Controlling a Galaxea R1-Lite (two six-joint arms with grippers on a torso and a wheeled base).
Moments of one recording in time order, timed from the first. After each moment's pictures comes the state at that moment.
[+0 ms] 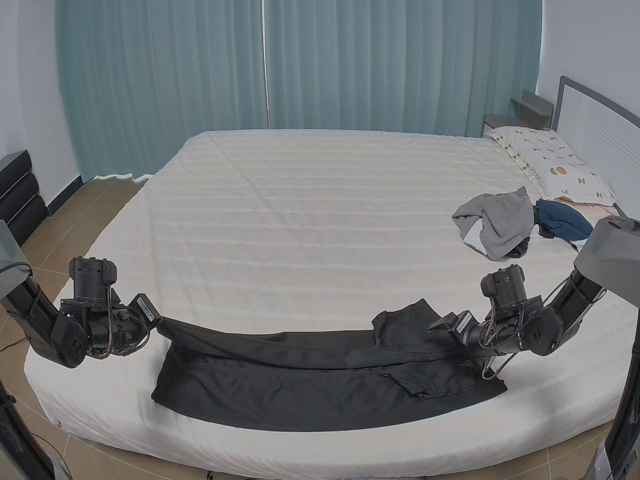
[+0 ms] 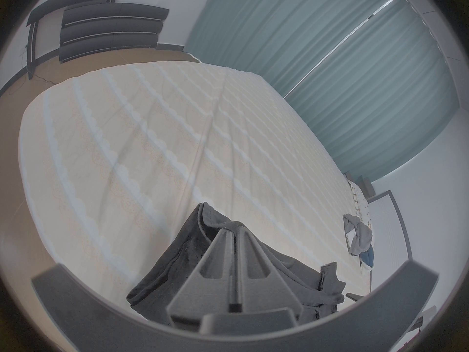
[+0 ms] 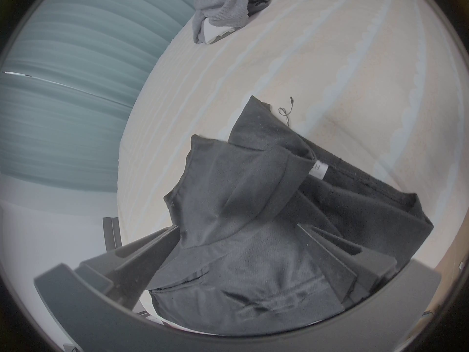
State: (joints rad) left arm 0.01 1.91 -0.55 -0.68 -0.11 -0.77; right arm 0.29 2.15 -0.78 -0.52 0.10 1.07
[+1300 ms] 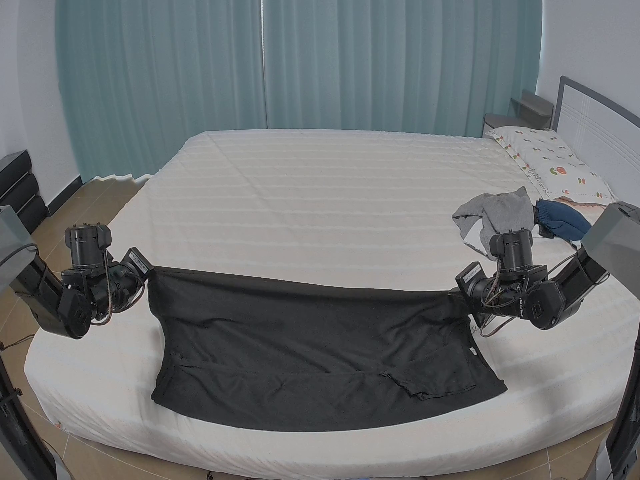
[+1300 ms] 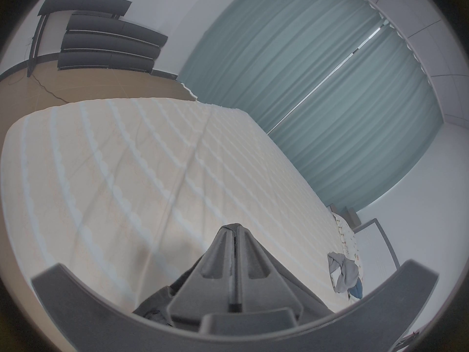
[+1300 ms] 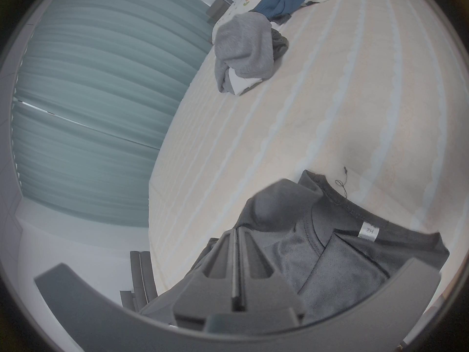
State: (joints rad) left arm 0.06 2.00 -0.71 -0.84 -0.06 -0.79; right arm 0.25 2.14 -0.91 -0.62 0.01 1.17
